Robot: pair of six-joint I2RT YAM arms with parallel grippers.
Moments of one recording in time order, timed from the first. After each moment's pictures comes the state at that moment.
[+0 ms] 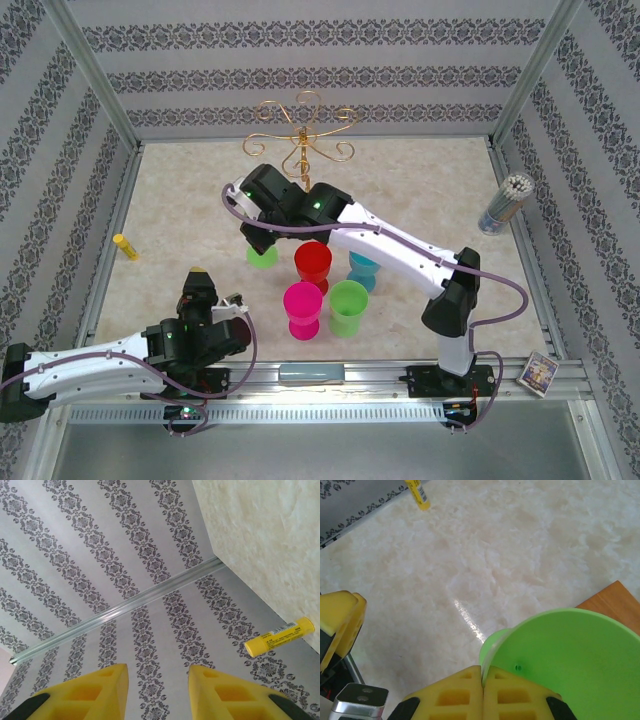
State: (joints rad) left arm -1.23 0.60 0.40 -0.91 -1.48 0.92; right arm 1.03 1.91 2.01 -0.93 -0.01 0.14
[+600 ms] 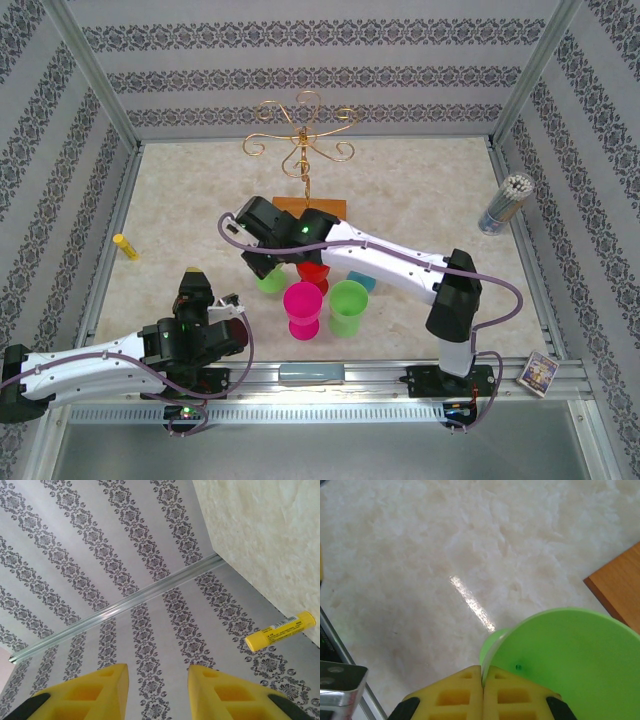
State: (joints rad) left arm -1.23 0.59 0.42 -0.99 -1.48 0.88; right arm 1.08 1.87 1.79 -0.84 0.03 0.23
